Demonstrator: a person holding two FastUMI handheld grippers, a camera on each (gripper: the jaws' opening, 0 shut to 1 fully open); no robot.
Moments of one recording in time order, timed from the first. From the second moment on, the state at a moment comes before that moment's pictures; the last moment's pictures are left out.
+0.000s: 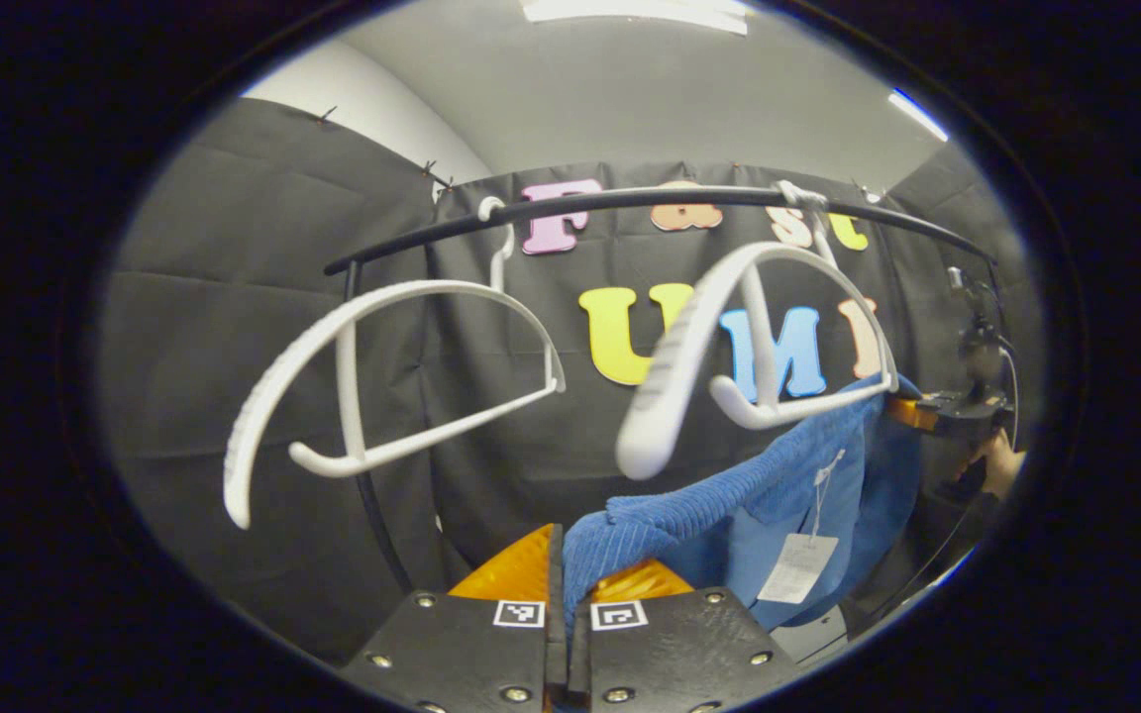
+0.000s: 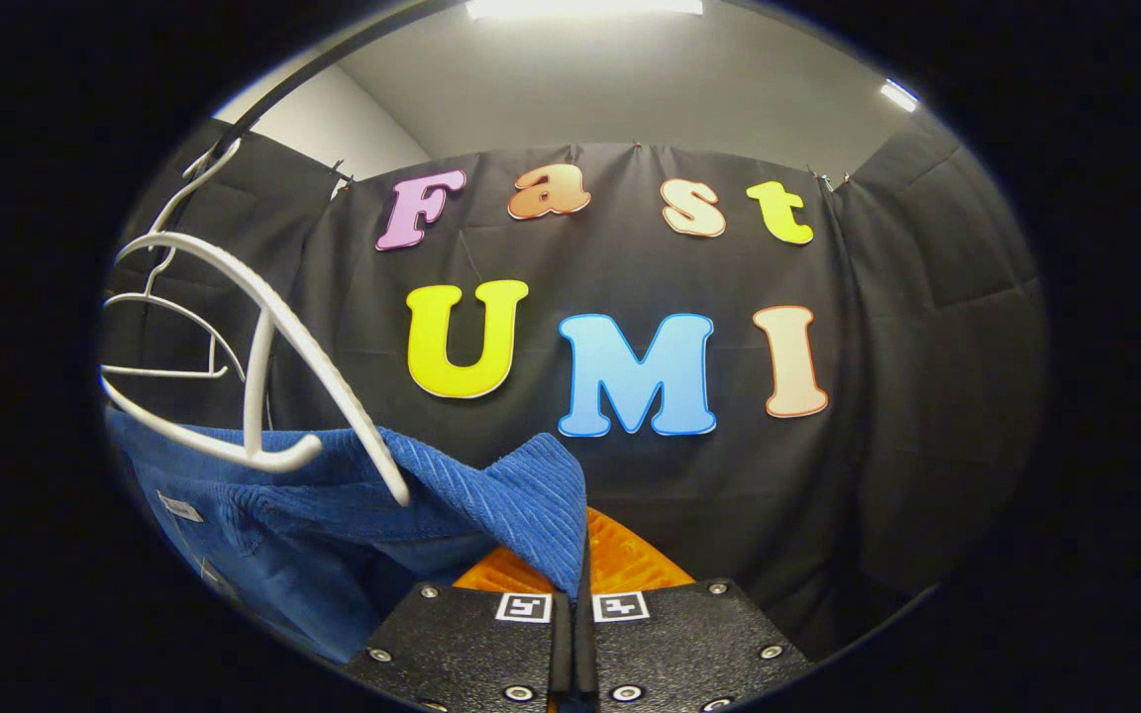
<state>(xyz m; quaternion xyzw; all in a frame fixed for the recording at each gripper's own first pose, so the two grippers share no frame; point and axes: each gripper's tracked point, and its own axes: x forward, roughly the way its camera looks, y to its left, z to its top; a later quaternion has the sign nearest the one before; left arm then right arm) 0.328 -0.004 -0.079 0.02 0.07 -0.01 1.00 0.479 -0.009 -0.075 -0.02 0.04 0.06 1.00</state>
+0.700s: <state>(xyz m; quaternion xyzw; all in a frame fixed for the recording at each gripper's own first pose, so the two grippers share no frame) 0.270 -0.049 -0.111 0.02 0.09 -0.03 1.00 0.389 -0.042 -0.115 -0.02 0.09 0.06 0.99</state>
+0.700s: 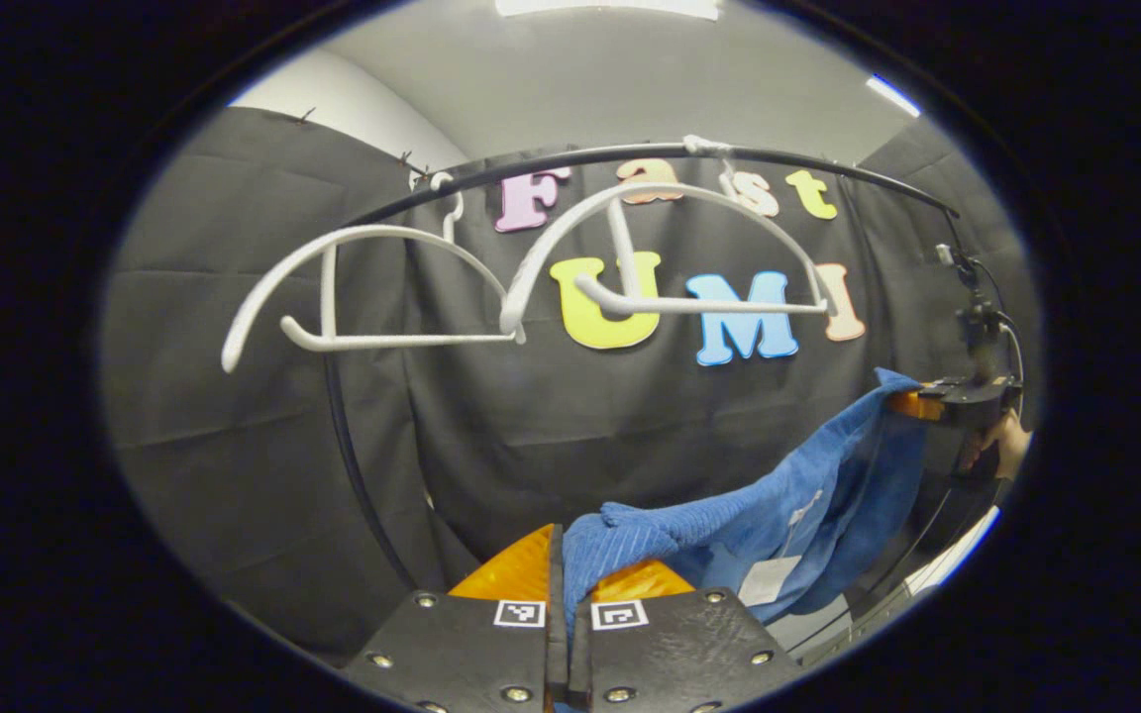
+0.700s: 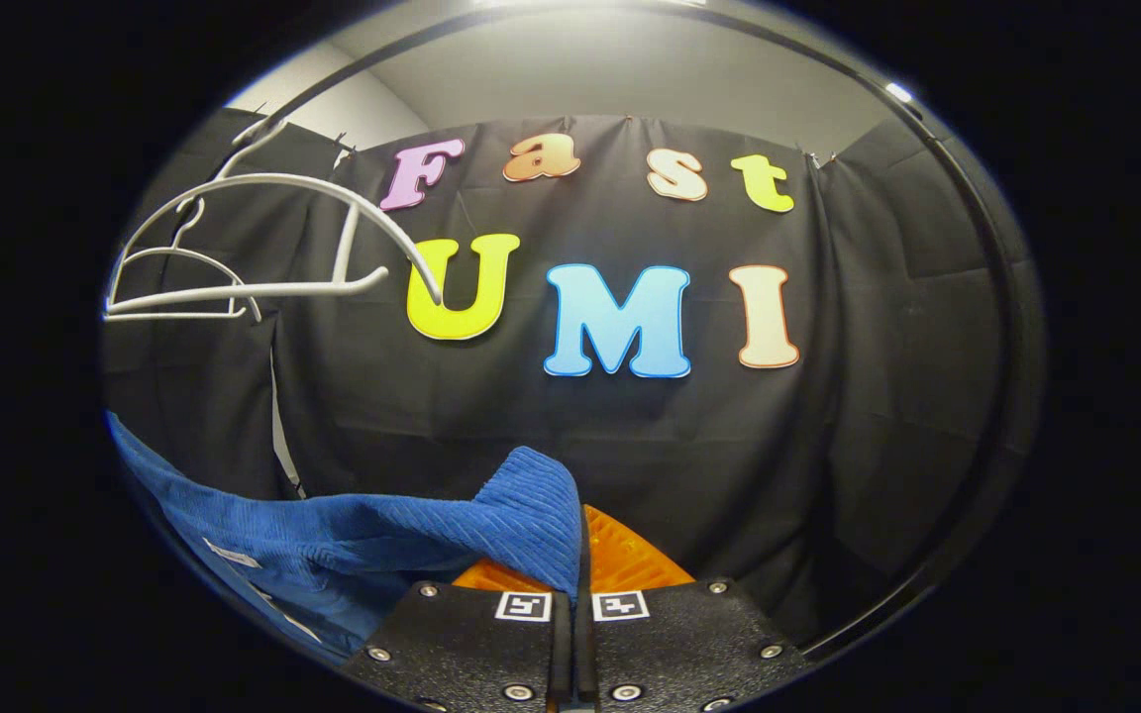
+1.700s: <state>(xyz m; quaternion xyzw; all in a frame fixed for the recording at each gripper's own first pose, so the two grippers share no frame) 0.099 -0.071 -0.030 -0.03 0.01 -0.17 0.98 0.121 0.016 -0.035 0.03 0.06 0.04 1.00</state>
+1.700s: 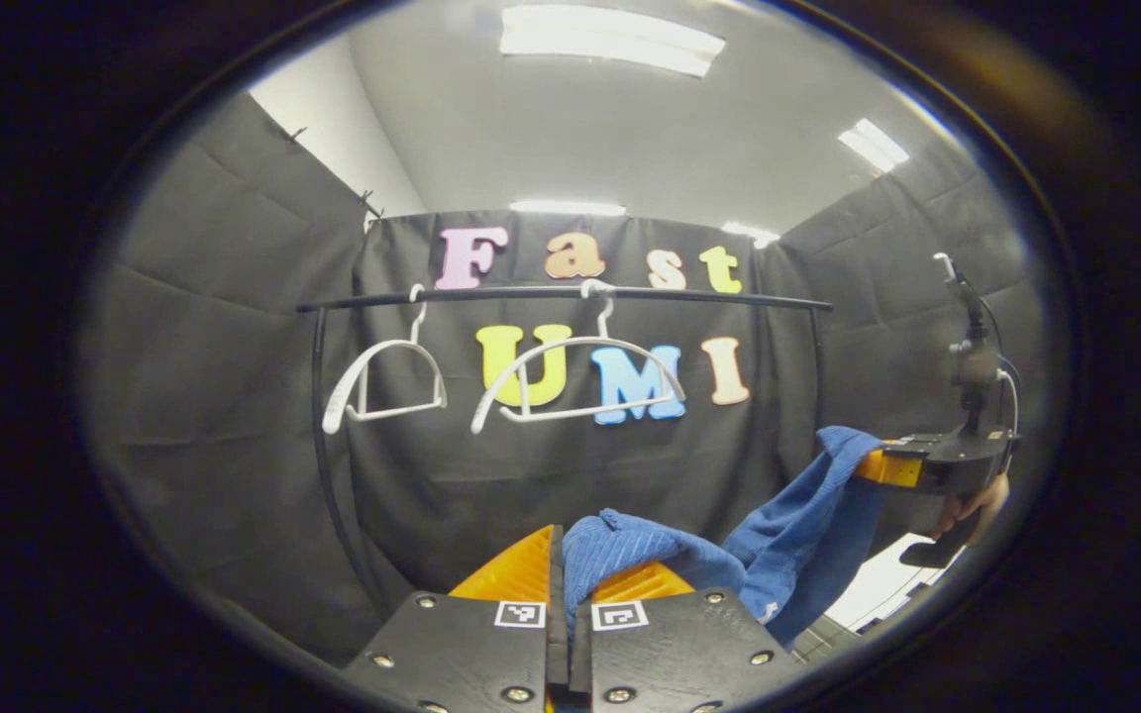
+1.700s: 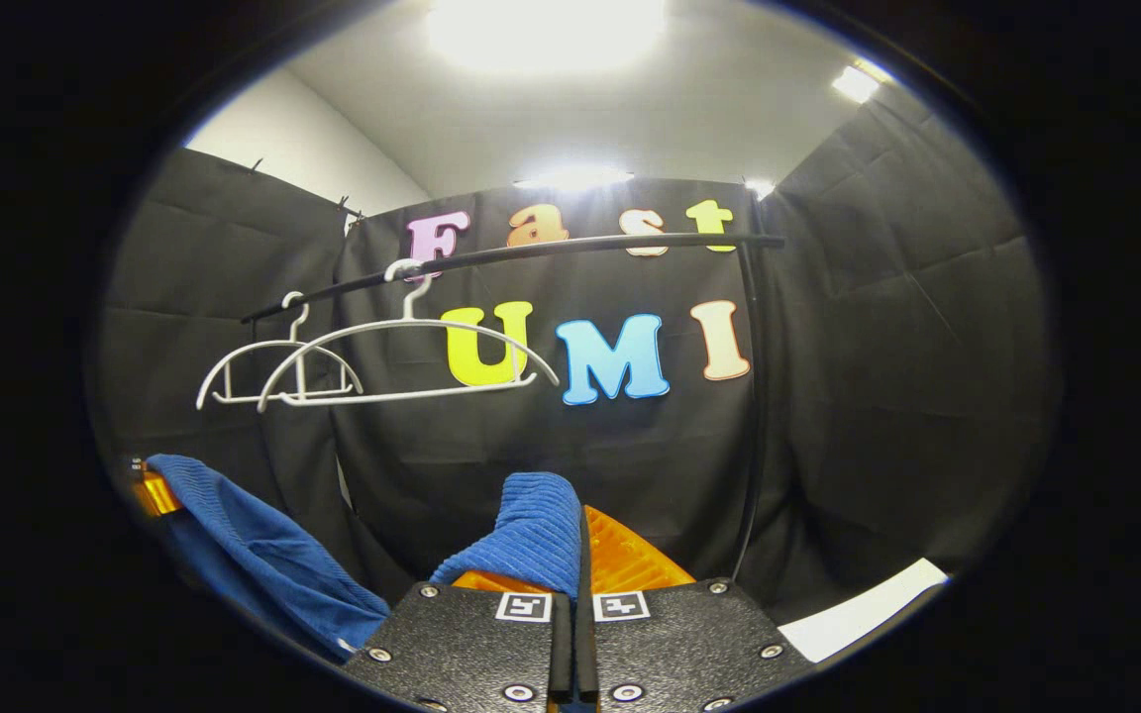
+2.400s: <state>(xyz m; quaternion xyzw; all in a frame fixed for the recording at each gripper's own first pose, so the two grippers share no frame) 0.059 -0.155 -0.121 -0.05 0.07 -0.22 0.97 0.065 0.082 -0.130 0.05 0.14 0.12 0.98</state>
